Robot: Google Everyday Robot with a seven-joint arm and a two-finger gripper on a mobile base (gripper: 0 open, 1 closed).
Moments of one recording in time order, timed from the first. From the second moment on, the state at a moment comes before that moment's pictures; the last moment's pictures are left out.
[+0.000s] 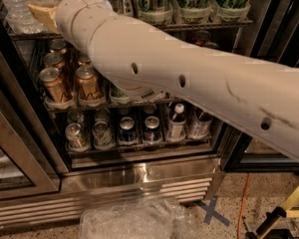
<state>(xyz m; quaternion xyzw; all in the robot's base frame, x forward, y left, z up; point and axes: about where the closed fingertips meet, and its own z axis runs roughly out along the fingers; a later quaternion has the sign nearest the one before) 0.608 0.168 1.082 -0.27 0.61 0.15 0.73</state>
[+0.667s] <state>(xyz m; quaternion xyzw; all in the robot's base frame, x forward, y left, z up) 0.618 0.171 1.076 -0.26 0.62 0.16 0.72</state>
